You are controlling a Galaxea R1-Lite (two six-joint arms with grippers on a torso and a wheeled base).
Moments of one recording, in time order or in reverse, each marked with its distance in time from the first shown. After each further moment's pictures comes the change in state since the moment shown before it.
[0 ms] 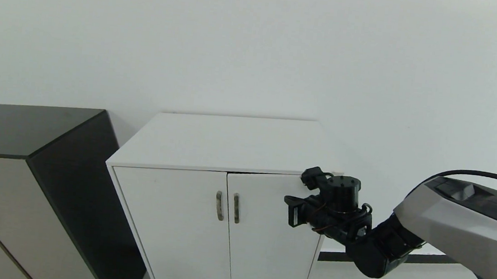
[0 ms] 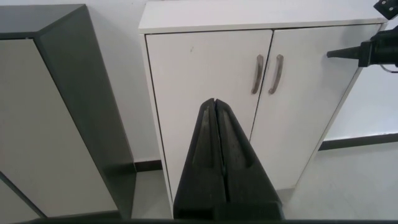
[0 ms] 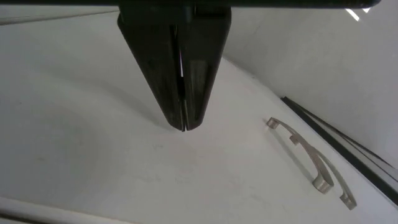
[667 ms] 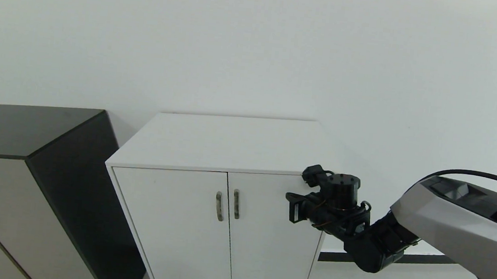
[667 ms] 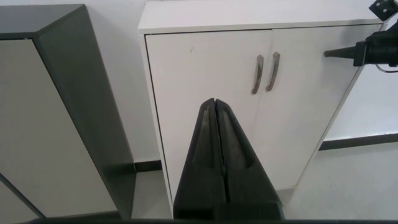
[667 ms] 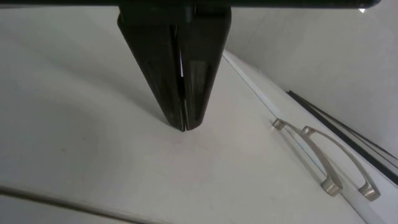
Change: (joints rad) left arm 0.000 0.000 0.000 0.000 0.000 0.000; right arm -0.017 0.029 -0.045 0.002 -0.001 0.000
